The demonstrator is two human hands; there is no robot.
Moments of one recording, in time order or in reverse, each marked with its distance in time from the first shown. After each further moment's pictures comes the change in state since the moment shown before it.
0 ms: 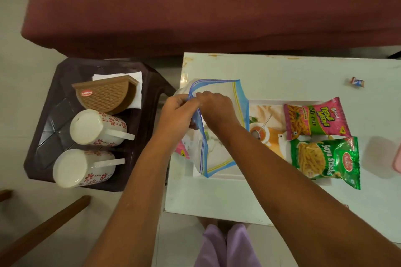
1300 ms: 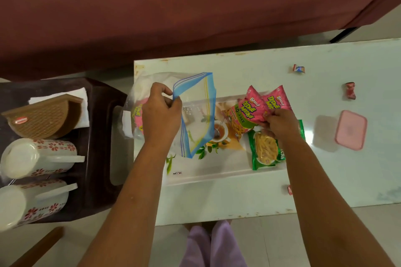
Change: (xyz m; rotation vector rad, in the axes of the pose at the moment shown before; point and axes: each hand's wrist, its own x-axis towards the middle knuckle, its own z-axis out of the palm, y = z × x) left_hand 0.016 -0.002 0.085 0.387 0.184 0.328; right_hand -0.129 0.210 0.010 1.143 0.289 1.110
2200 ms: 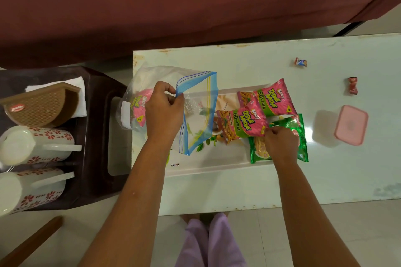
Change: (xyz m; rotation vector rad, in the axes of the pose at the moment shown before) left_hand -0.011 -0.003 0.010 -0.029 -0.022 -0.082; right_hand -0.036 0.047 -0.002 -0.532 0.162 -0.174
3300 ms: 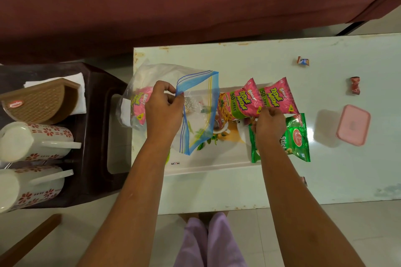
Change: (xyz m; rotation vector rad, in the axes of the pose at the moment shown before) left_hand -0.001 -0.005 -0.002 -0.077 -0.009 -0.031; right_hand 0.021 -0.043 0.029 0.664 0.162 0.262
